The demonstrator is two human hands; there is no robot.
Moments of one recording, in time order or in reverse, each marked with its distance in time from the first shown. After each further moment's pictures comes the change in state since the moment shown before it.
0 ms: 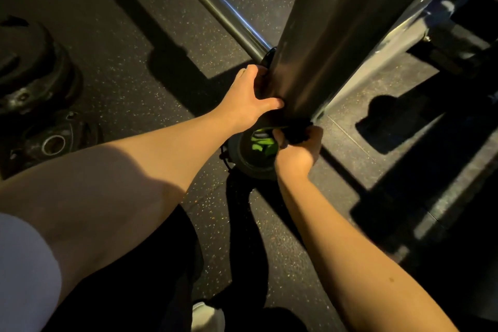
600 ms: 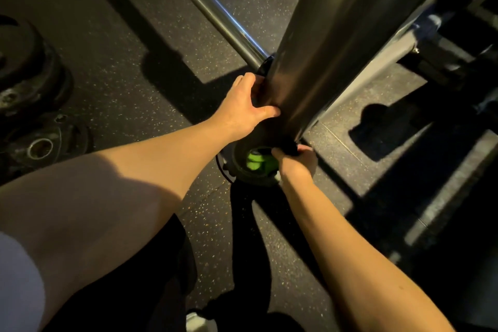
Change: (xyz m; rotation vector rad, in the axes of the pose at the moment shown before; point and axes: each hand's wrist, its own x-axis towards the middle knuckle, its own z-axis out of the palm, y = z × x) left_hand 0.003 -0.005 0.001 0.006 0.027 0.030; right_hand 0.020 0.014 -0.023 -0.649 -0.113 0.016
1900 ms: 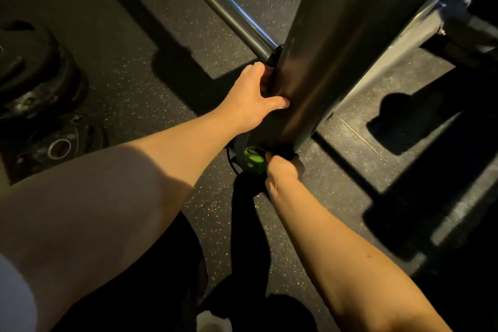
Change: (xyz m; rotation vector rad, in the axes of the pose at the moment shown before) left_hand -0.003 0.012 -0.008 0.062 -0.031 0.009; right_hand -0.033 0.008 0.055 0.459 -0.142 0.472
